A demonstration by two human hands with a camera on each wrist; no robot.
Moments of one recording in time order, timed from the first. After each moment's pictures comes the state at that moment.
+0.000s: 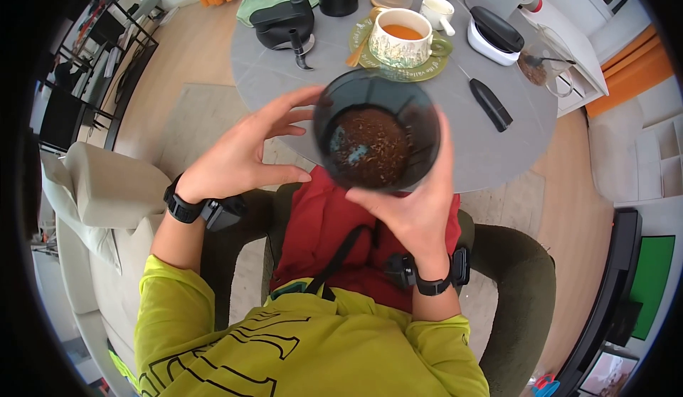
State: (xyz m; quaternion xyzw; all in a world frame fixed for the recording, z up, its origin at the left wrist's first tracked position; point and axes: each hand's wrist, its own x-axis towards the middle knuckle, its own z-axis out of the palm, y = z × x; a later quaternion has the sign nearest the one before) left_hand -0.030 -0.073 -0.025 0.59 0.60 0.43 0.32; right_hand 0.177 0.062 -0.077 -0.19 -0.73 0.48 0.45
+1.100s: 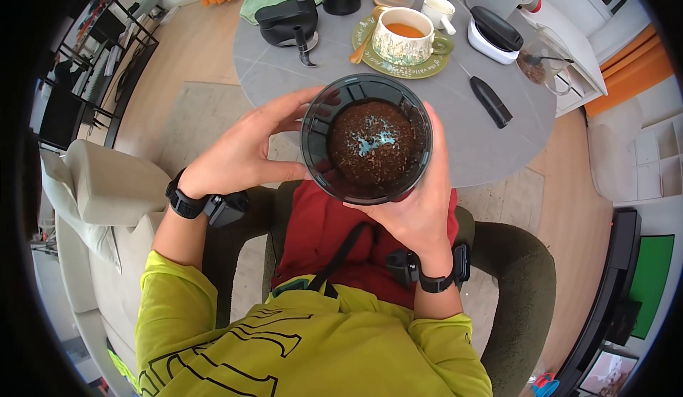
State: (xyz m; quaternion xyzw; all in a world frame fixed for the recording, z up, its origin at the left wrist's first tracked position) left_hand -0.026 -0.075 -0.016 0.60 0.61 0.40 0.32; right_hand 0.177 0.050 -0.070 -0.11 -0.76 0.48 0.42
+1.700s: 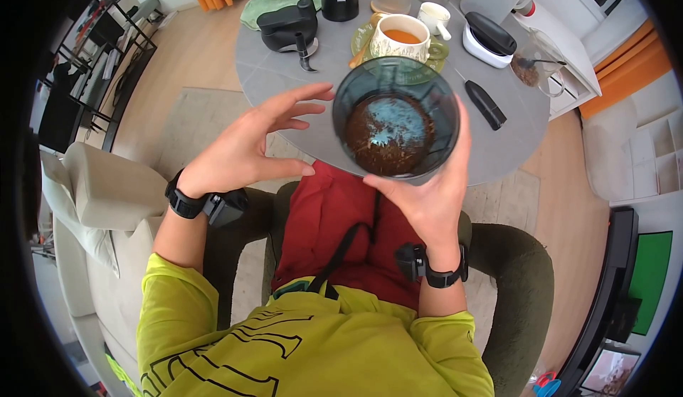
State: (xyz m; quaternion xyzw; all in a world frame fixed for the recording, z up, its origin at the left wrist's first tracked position) left_hand -0.032 -0.078 -0.017 0.61 0.58 0.44 0.31; right_hand 0.180 0.062 -0.062 -0.12 -0.74 0.49 0.44
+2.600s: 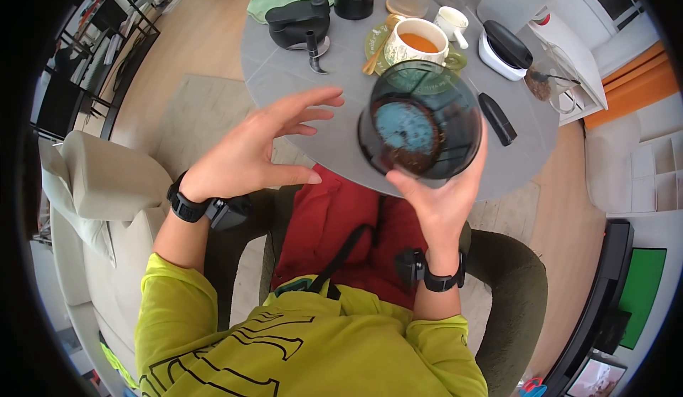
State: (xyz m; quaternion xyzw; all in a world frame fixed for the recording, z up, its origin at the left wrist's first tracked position) left_hand -0.041 -0.075 -0.016 0.58 0.61 0.43 0.32; right_hand 0.162 0.064 -0.059 -0.22 -0.65 0.56 0.47
